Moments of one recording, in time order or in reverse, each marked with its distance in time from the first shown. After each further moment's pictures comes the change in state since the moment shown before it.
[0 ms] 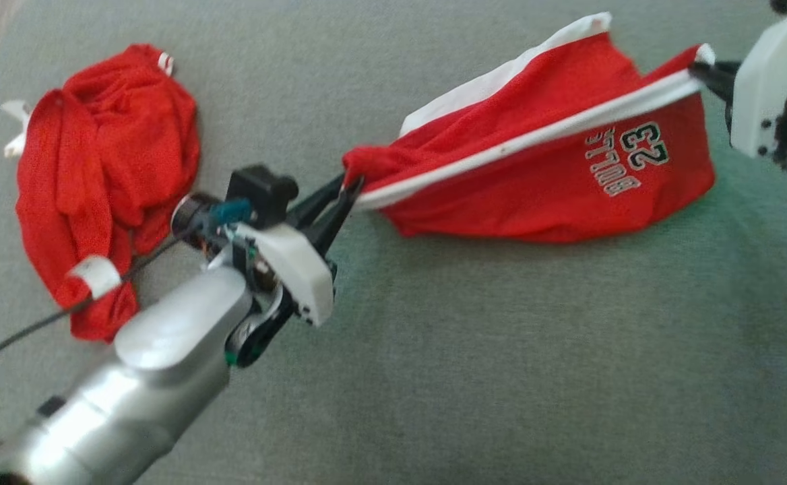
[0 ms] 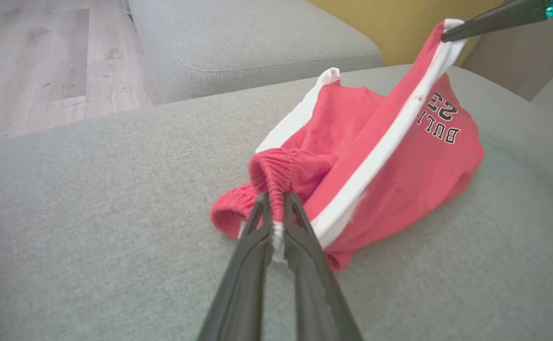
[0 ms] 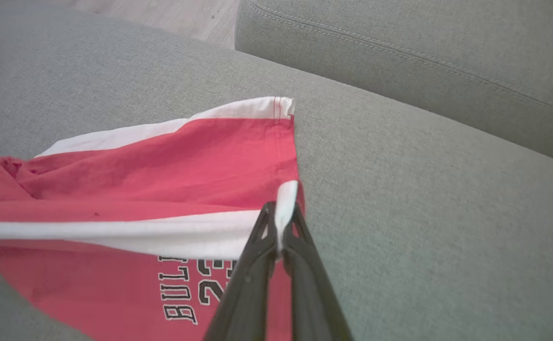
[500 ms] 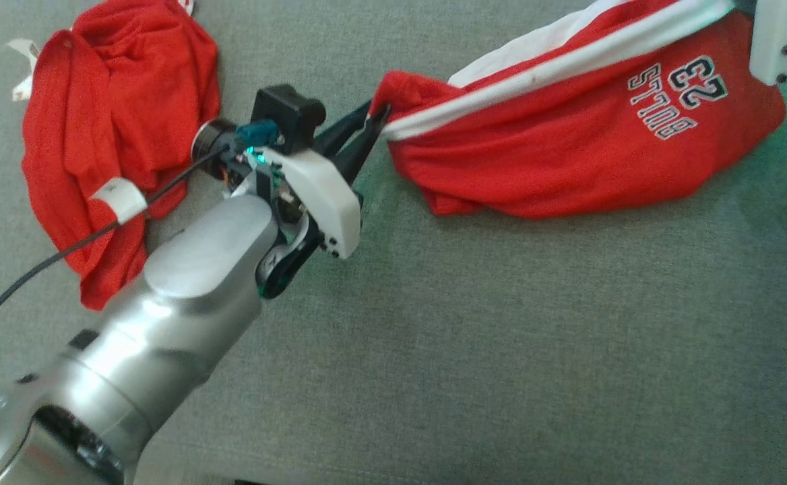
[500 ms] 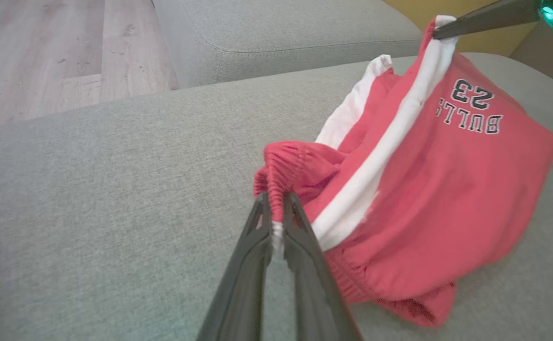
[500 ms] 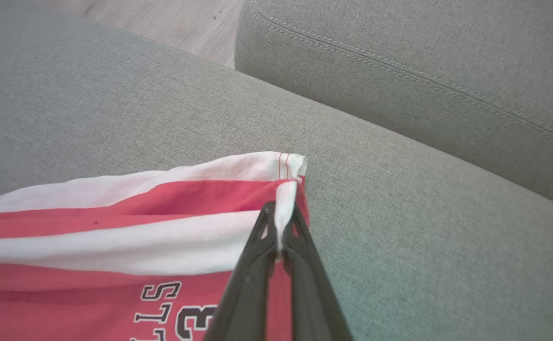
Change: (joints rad) left arm -0.184 -0.139 0.007 0.206 0.000 -0.062 -0.004; right arm -0.202 0.037 0.077 0.162 -0.051 0.000 -0.082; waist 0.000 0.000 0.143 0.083
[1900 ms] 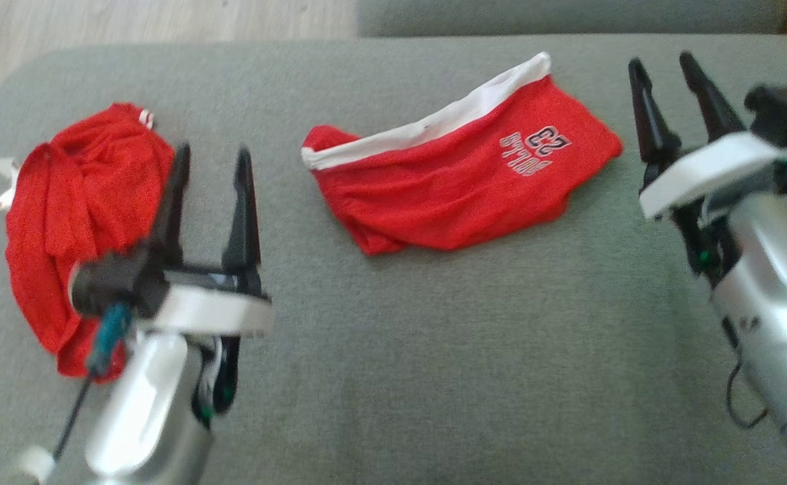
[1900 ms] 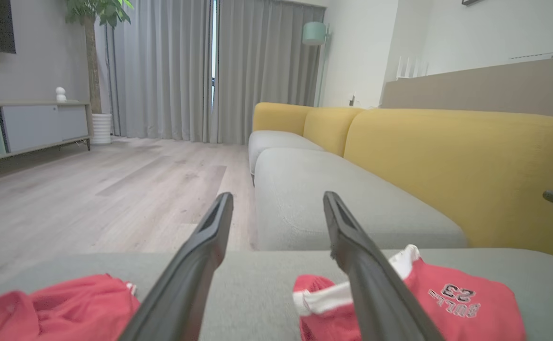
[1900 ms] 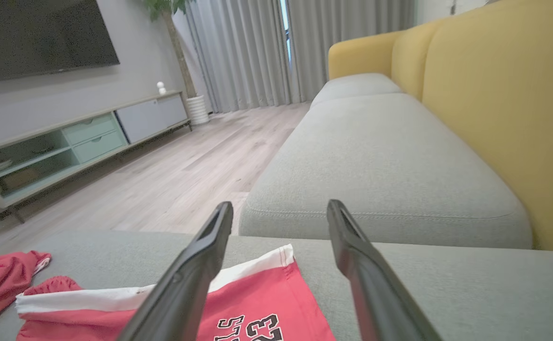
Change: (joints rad) left arm 0.580 -0.023 0.682 -0.386 0.433 0.151 -0.261; right arm 0.396 0.251 -0.253 0.069 -0.128 0.000 -0.855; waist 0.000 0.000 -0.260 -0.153
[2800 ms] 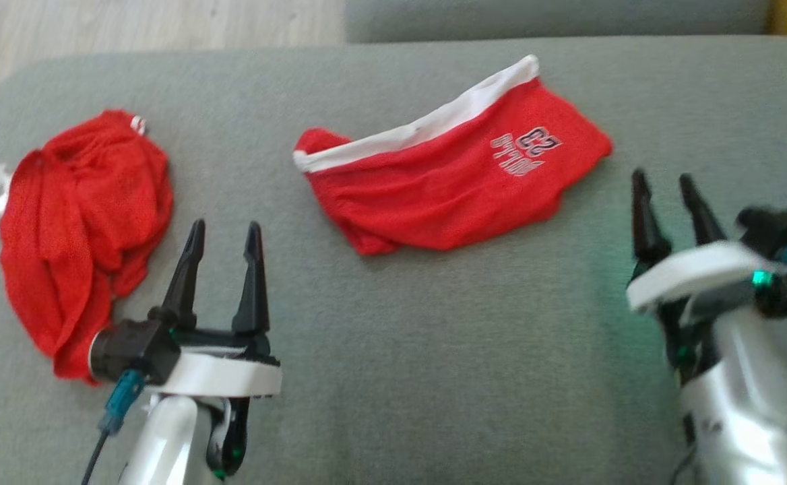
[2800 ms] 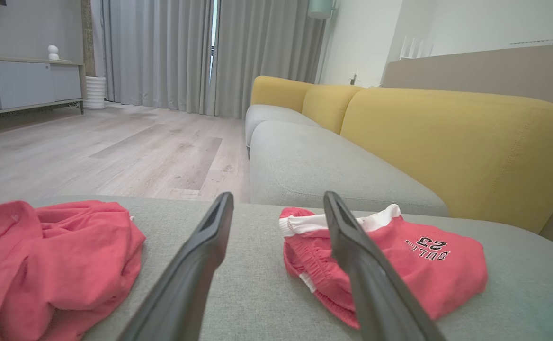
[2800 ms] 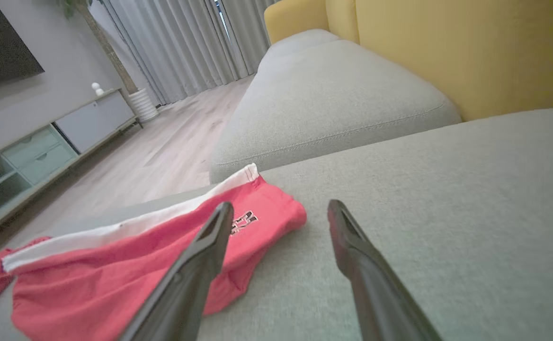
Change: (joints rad) left arm 0.210 -0.150 0.200 -0.017 0.175 -0.165 0.000; right arm 0.418 0.259 -0.508 -0.316 -0.340 0.000 0.159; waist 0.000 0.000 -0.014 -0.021
